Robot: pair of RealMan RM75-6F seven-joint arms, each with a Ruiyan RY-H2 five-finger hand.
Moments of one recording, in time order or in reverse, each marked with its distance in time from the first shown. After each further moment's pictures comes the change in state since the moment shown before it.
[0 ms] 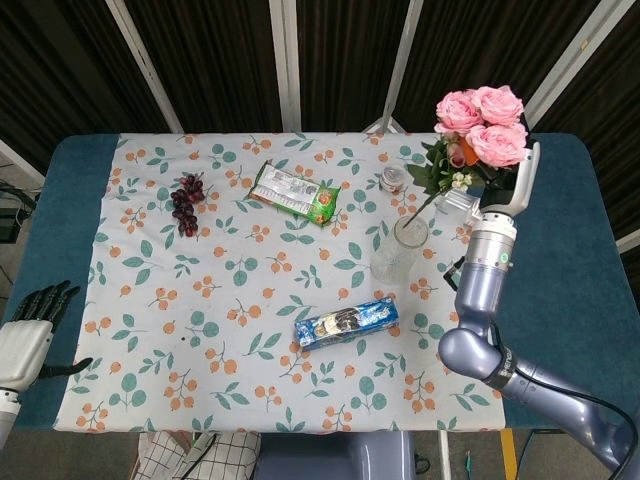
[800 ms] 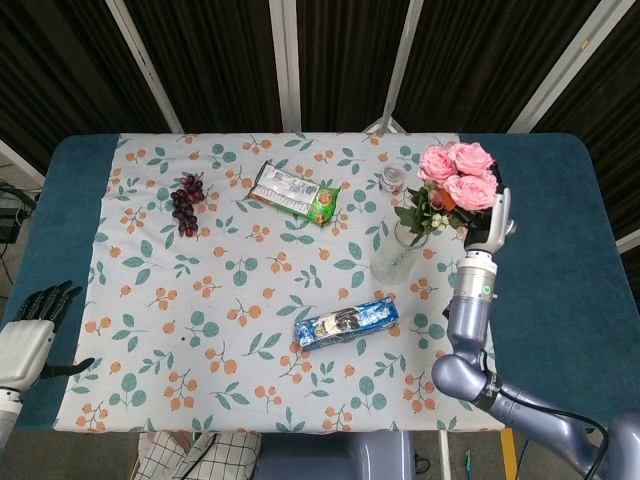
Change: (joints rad) left arm -0.004 0.001 0.002 -0.009 -0.004 -0.007 -0.003; right arm -0.099 -0.111 -0.135 0.082 -0.096 -0.030 0.026
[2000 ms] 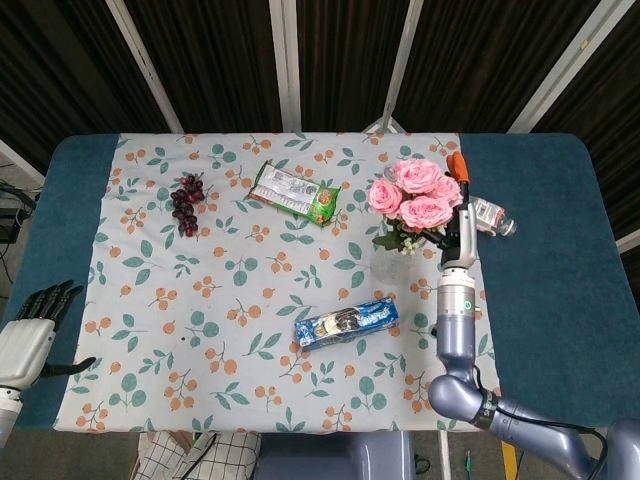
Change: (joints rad) left arm -0.006 0.008 0.001 -0.006 0.002 -0.008 -0.023; right arm -0.064 -0.015 -0.075 -0.085 -0.079 -0.070 -0.069
